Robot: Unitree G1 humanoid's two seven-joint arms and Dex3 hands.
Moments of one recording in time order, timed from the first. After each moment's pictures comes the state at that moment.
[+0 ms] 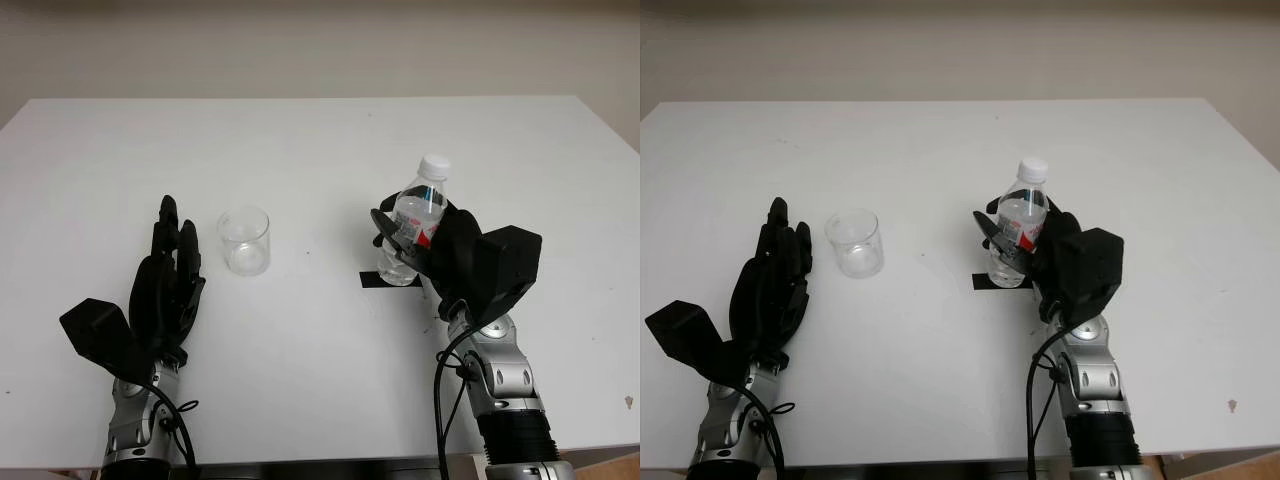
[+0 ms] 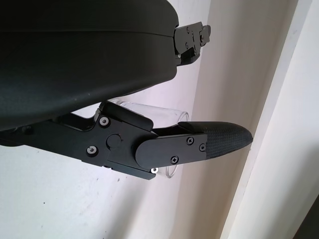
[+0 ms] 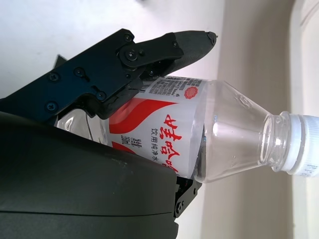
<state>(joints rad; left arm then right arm) -0.14 0.07 0.23 0.26 -0.28 -0.14 -0.24 -0.30 -0.10 -0.04 0.24 0.05 0.04 0.03</state>
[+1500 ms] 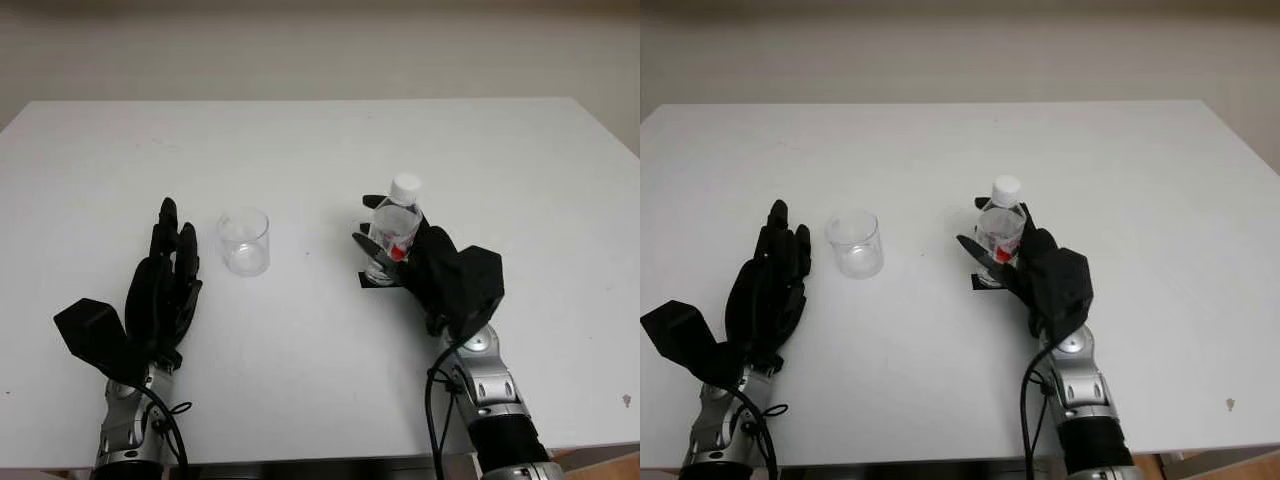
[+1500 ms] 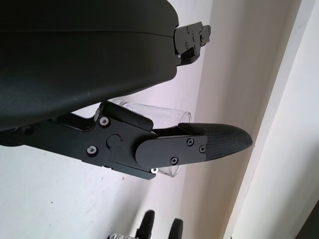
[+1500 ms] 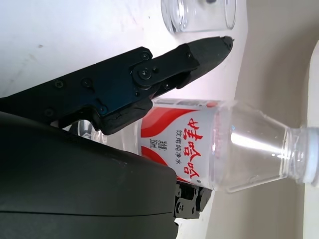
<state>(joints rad) -0.14 0.10 0.23 0.26 -0.30 -0.12 -0.26 -0.26 -0.12 0.00 0.27 0.01 -0.05 0.17</state>
